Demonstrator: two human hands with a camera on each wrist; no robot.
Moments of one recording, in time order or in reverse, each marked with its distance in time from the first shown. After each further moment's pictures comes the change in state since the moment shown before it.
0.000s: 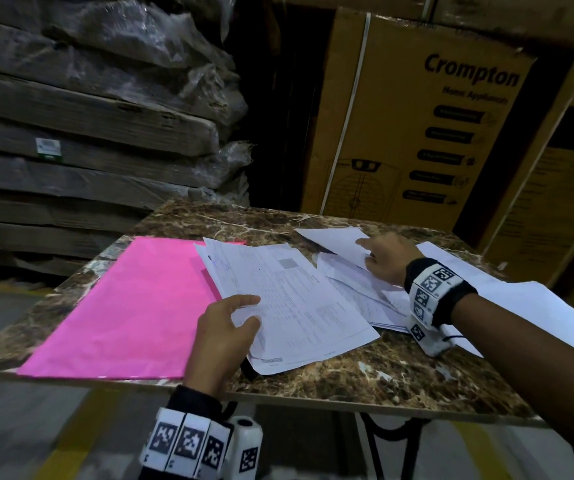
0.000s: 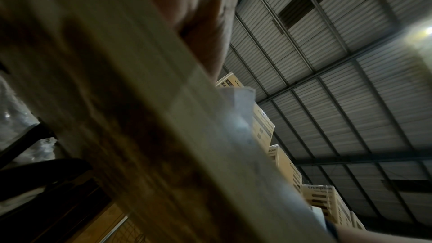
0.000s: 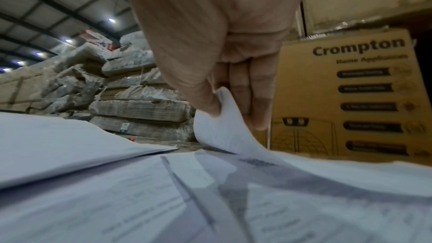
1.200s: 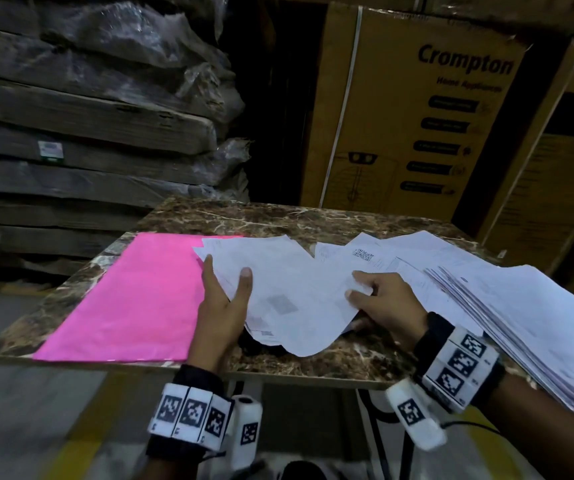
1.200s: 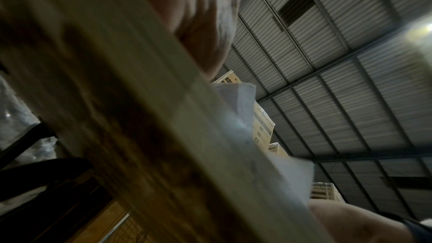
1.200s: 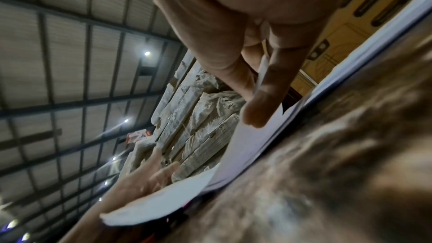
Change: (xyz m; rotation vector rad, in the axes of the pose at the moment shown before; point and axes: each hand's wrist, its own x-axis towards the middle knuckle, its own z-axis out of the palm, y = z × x) left_hand -0.004 0.021 0.002 -0.159 0.025 -0.031; right_hand -0.106 -0.060 0.036 1.155 0.120 0.306
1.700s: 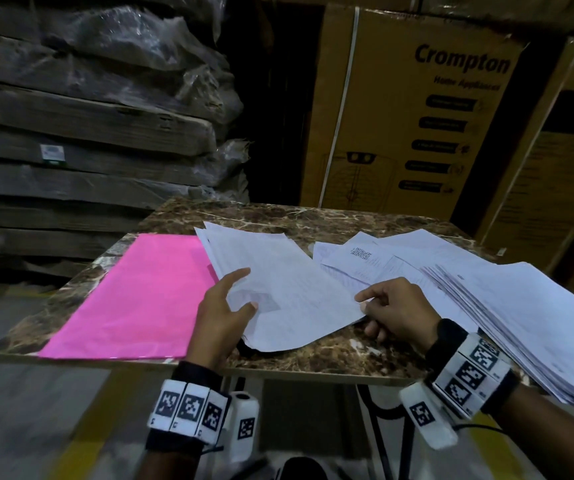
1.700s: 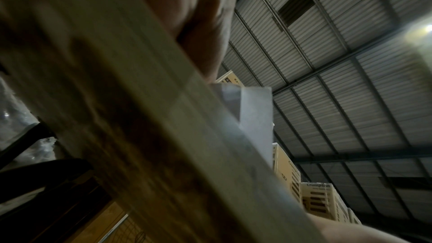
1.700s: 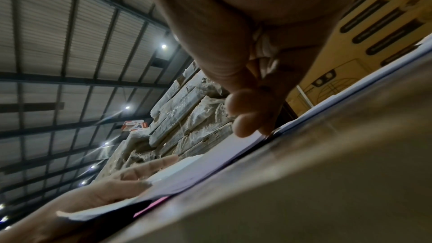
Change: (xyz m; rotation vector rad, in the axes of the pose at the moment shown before) left_hand 0.000 -0.012 -0.009 0.191 -0.065 0.147; right_hand -0.029 -0.016 -0.021 -0.225 -0.050 0.086
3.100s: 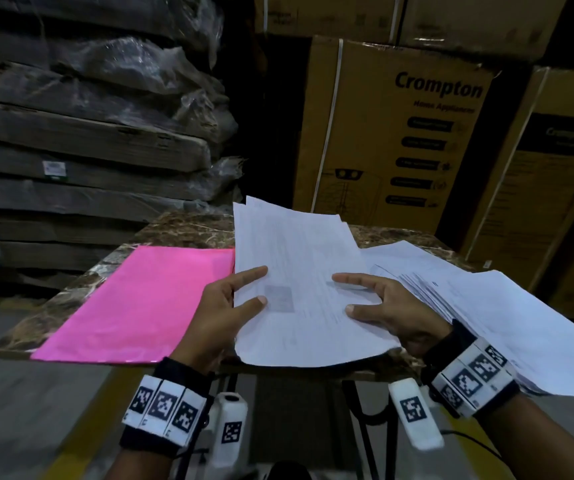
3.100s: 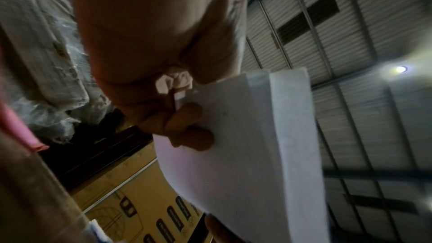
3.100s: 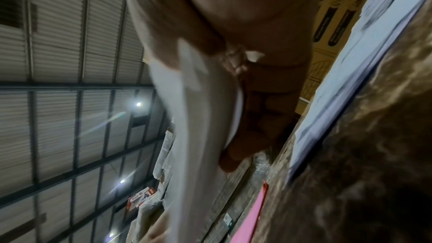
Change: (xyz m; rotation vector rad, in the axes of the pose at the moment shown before) left_hand -0.028 0.062 0.006 -0.393 -0.172 -0.047; right_hand -0.033 -0.010 -0.035 0.431 -0.229 -0.205
